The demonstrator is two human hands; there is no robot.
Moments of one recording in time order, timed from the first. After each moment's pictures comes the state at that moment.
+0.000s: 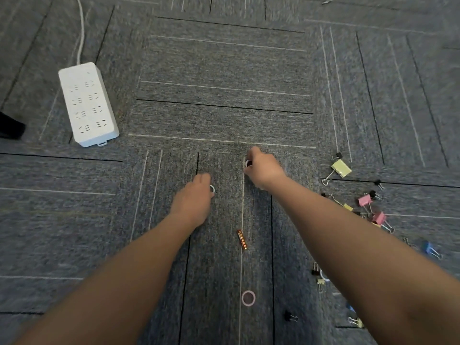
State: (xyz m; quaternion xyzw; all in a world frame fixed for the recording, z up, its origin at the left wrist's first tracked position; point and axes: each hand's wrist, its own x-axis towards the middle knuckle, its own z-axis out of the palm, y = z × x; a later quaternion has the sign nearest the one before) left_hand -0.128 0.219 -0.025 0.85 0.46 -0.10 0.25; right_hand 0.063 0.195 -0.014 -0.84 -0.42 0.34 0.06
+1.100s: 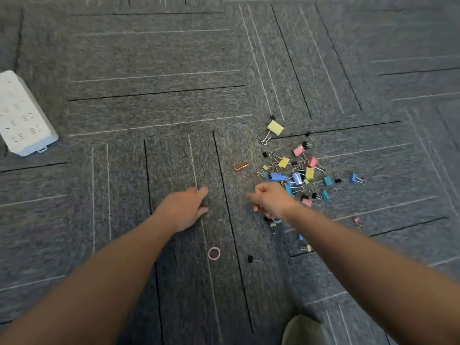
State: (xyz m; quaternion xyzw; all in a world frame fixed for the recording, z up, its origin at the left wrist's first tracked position) left_hand -0.109 0.139 -0.002 0.93 0.20 -0.24 0.19; right_hand 0.076 -0.020 0.020 -0.76 -0.19 0.54 0.32
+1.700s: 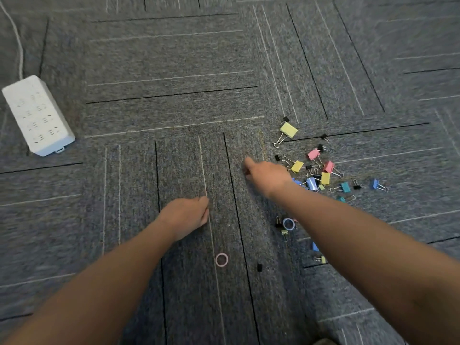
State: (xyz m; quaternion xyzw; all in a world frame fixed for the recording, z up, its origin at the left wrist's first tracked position) left_hand -0.120 0.135 -0.007 0.95 0.17 -0.23 0.13; right_hand 0.098 0.048 -0.003 -0.82 -0.51 0.23 -0.11
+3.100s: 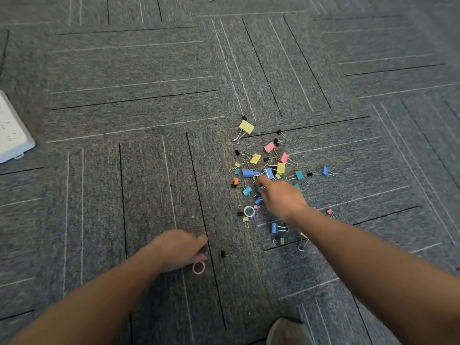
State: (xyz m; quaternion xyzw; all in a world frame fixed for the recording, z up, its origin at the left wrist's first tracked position) left_hand -0.119 0.039 -0.005 0.93 0.00 -0.35 0.12; right_hand 0.127 -0.097 0.021 -0.86 -0.46 0.22 -0.01
